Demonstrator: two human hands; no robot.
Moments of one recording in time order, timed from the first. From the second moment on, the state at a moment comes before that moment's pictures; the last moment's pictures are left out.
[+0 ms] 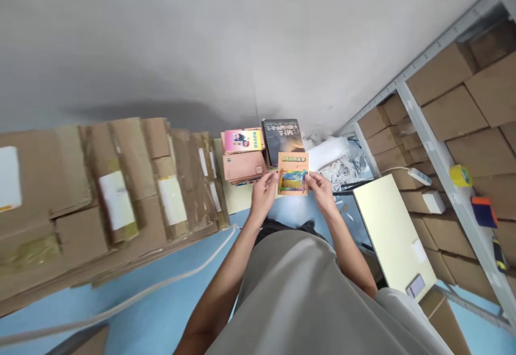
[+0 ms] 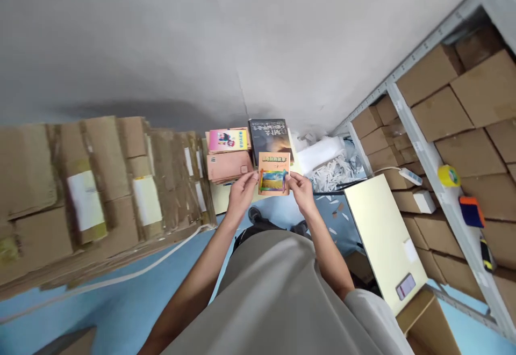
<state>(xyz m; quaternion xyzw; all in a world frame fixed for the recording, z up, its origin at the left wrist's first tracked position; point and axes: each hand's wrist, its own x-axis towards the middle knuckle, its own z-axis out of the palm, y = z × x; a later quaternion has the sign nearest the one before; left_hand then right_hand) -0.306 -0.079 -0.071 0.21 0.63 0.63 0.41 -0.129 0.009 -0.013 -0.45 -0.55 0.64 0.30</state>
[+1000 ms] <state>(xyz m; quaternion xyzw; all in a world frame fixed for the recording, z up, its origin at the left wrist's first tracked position) 0.212 0.052 -0.069 0.42 0.48 0.26 0.72 0.348 -0.064 -0.058 -0.76 -0.15 0.22 0.59</state>
